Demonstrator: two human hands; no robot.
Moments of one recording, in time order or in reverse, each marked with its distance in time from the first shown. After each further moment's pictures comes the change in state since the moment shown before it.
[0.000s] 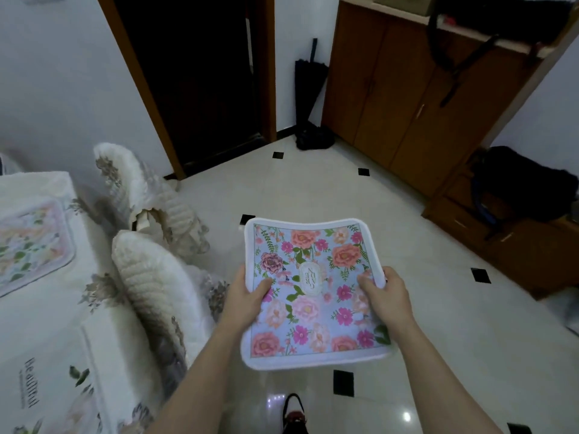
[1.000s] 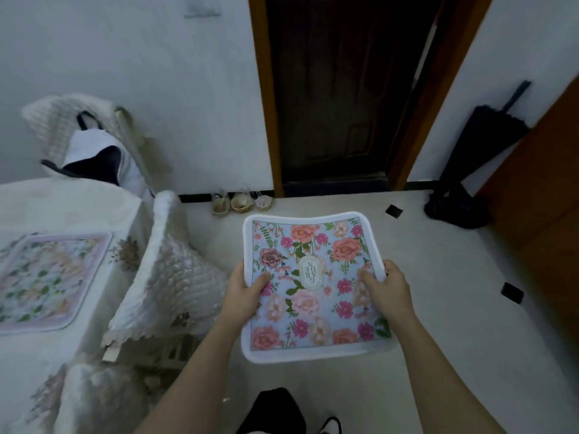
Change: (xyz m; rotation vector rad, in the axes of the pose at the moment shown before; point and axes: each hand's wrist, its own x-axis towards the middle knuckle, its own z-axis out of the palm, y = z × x) left_hand 0.441 0.137 -0.052 -0.222 0.601 -0.106; right_hand 0.498 -0.290 0.240 -0.140 -0.542 -0.252
